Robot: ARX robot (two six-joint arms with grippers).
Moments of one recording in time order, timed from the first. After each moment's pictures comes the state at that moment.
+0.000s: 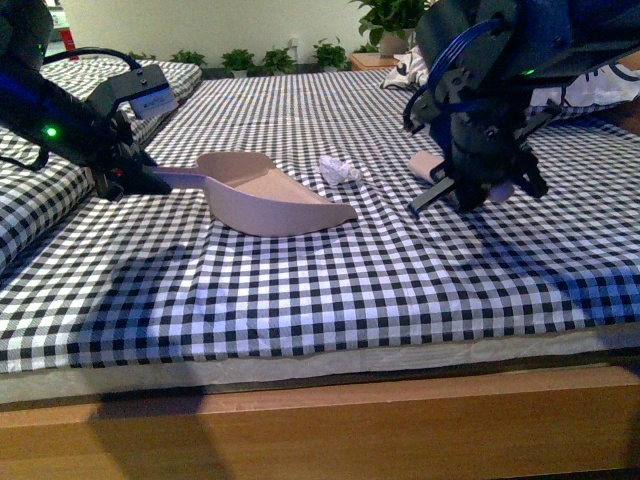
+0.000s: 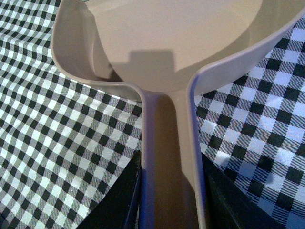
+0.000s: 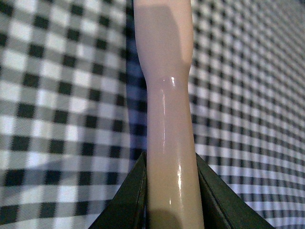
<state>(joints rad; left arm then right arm) 0.04 2.46 2.26 -0.68 0.54 1.10 0.40 2.31 1.91 -0.40 0.52 -0.31</state>
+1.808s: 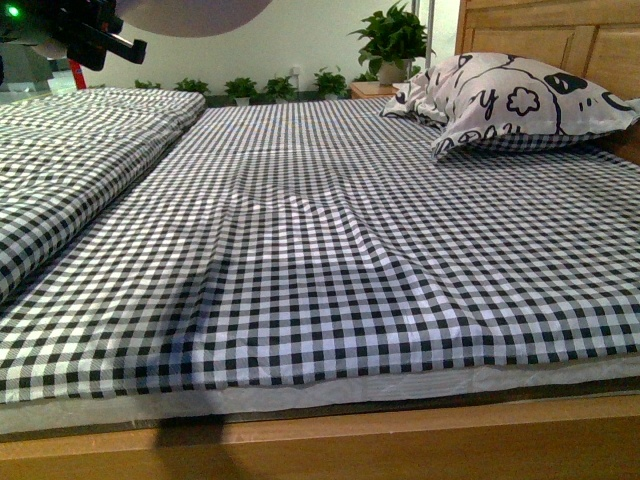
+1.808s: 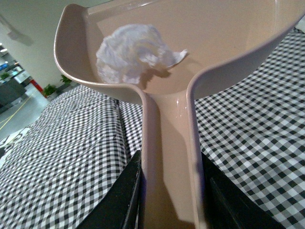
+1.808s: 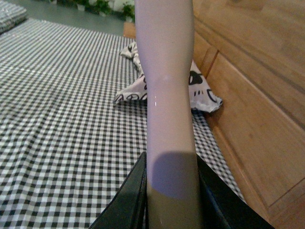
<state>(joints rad) -0.07 1.88 1.43 0.47 0.09 0.48 0.08 1.17 1.07 0.08 0.05 -0.25</state>
